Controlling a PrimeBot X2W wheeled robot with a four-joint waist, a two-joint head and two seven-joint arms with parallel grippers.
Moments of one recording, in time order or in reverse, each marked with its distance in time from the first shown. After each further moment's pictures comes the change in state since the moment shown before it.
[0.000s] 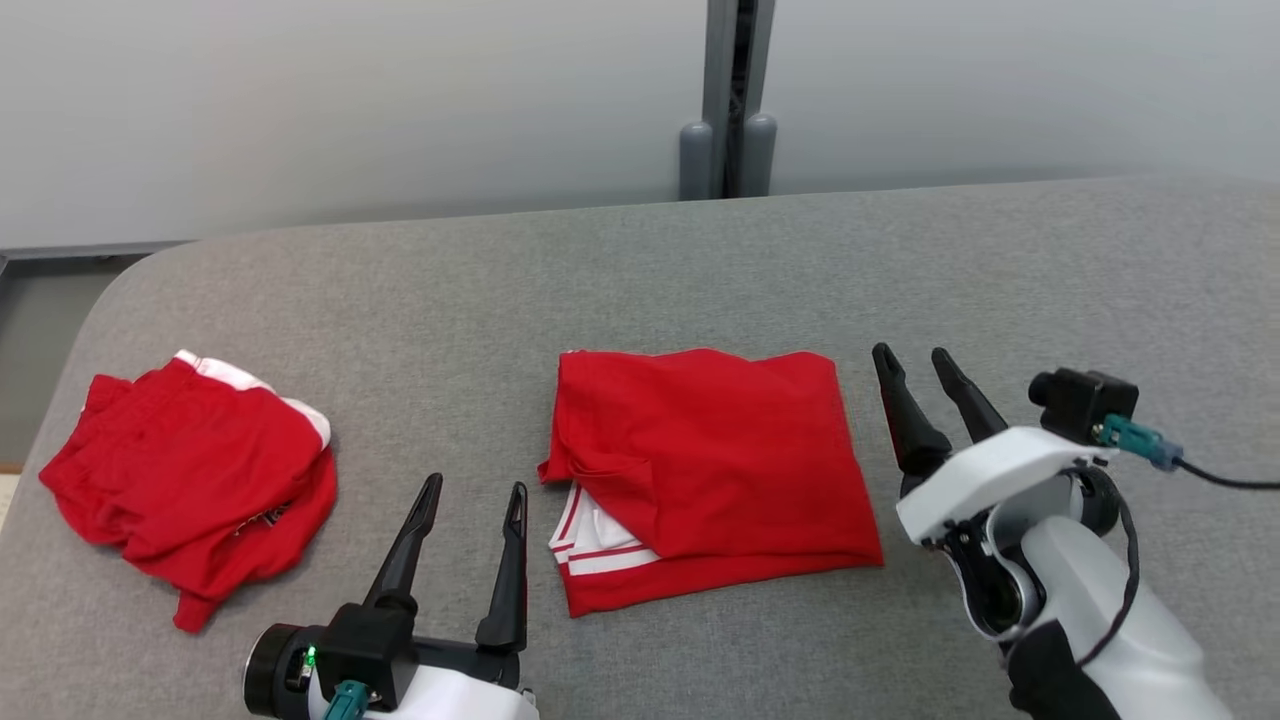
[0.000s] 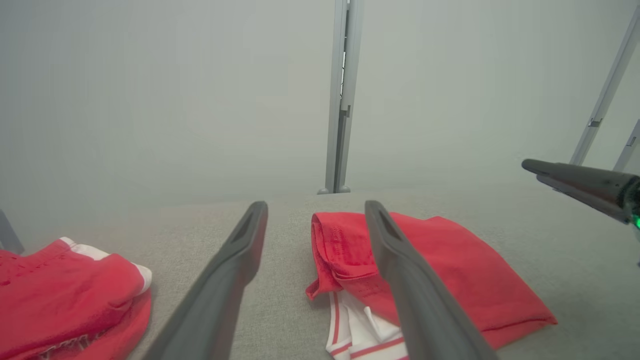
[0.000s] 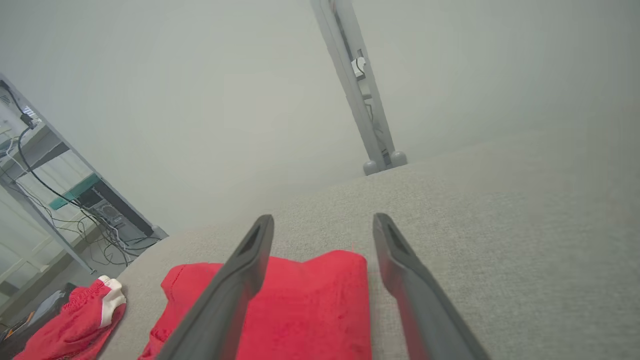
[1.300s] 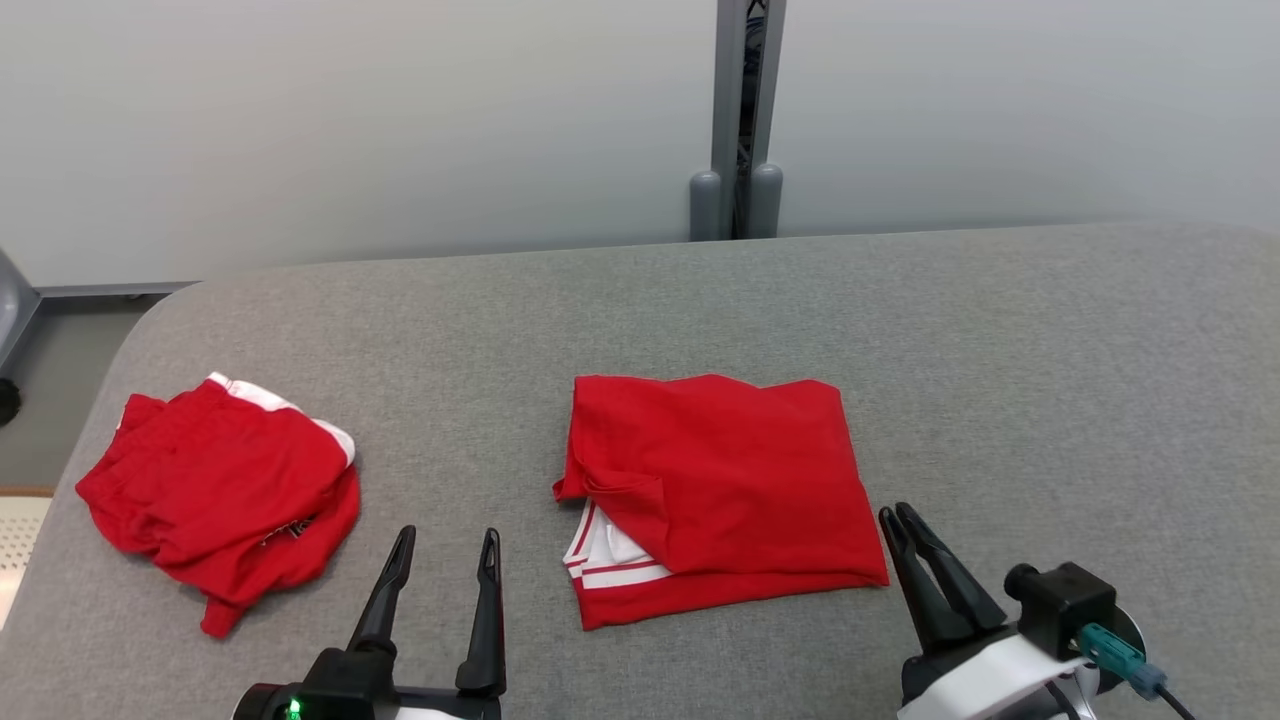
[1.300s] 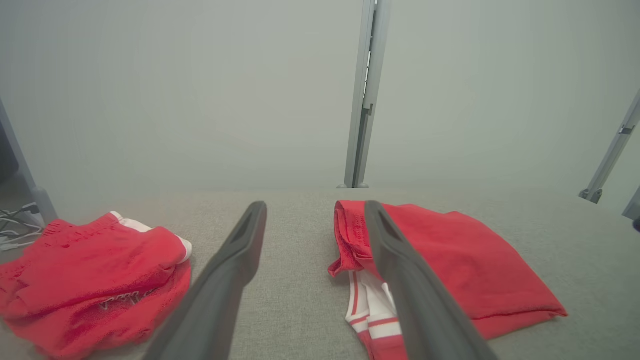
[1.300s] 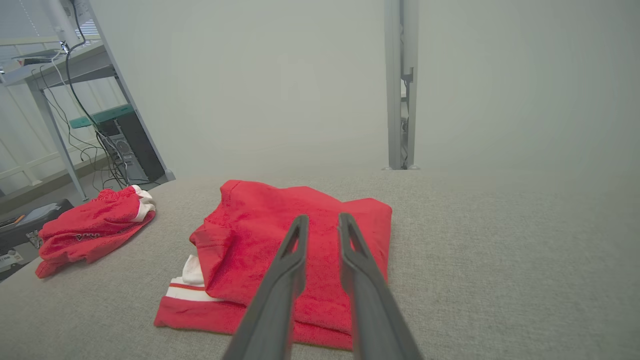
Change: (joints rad) left arm 0.080 0.000 0.030 -0.003 -0.019 0.031 0.000; right arm 0.502 0.010 -0.141 -0.508 -0.484 0.000 0.000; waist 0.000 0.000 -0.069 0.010
